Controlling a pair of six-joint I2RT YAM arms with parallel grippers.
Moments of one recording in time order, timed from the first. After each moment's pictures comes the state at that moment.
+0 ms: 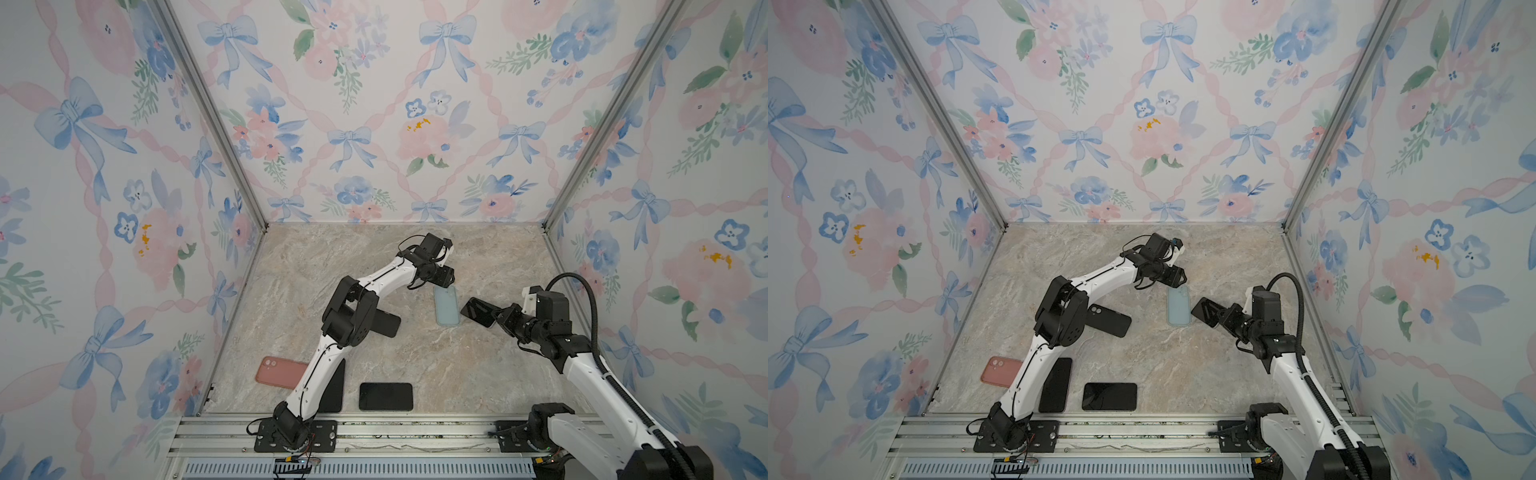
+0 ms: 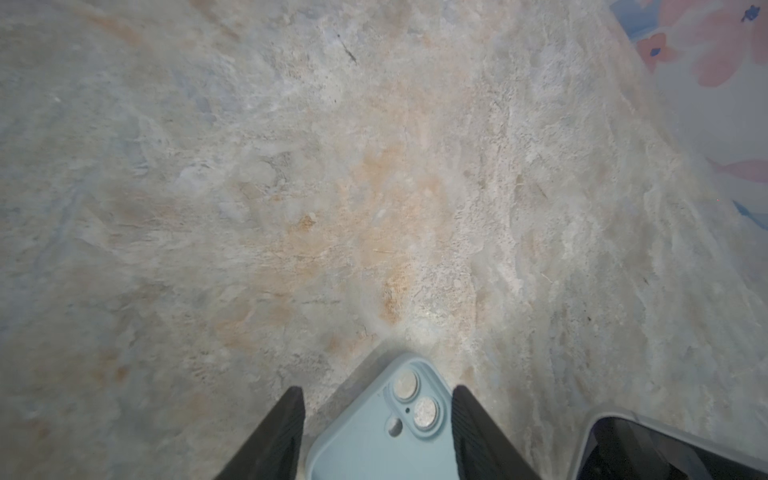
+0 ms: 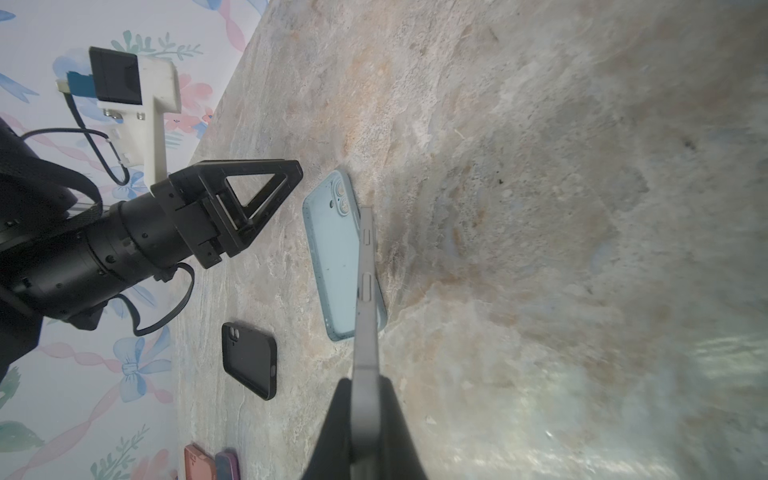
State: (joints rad) left arm -0.69 2.44 2.07 -0.50 0.24 -0.16; right arm 0.07 0.94 0.54 -0.34 -0.34 0.77
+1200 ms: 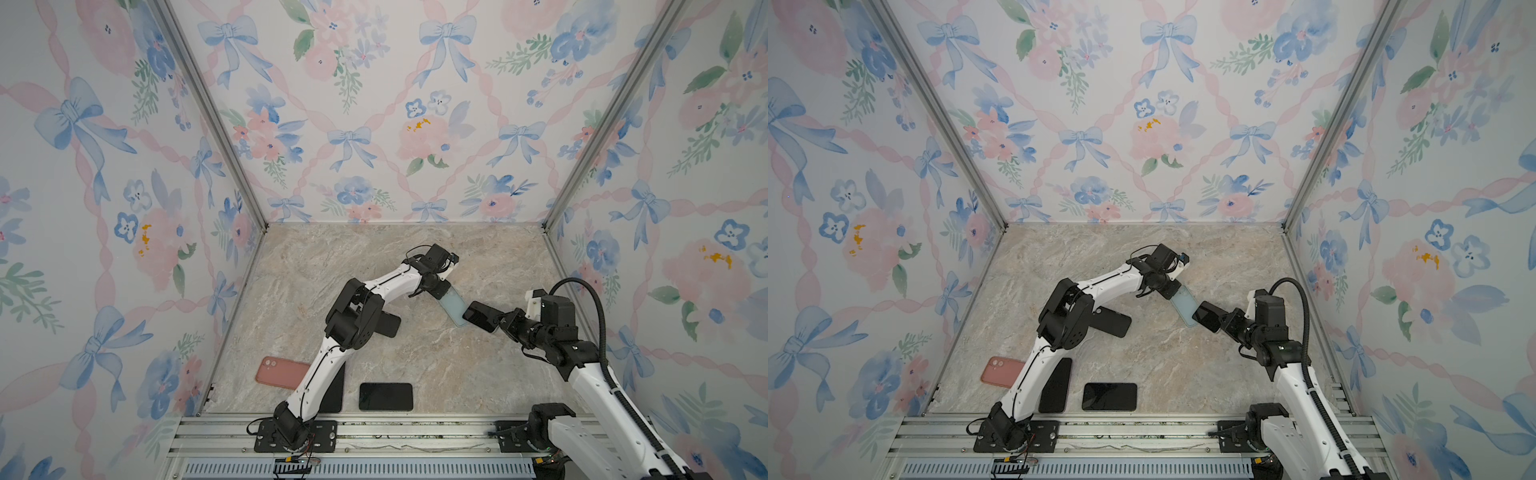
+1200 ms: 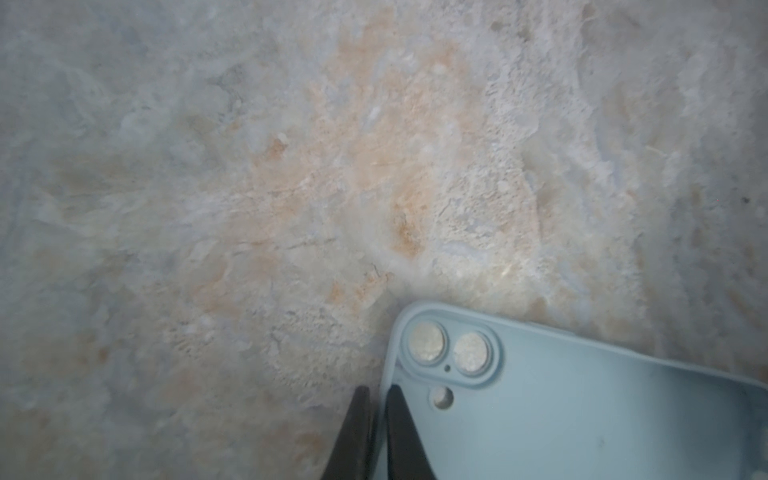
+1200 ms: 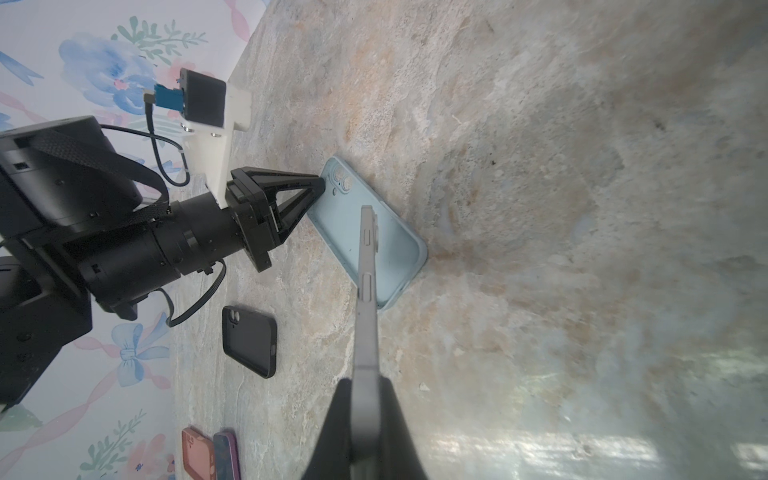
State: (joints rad) left arm -0.73 2.43 1.98 -0.54 0.10 0.07; right arm 0.07 0.84 0.55 -0.45 -0.34 0.74
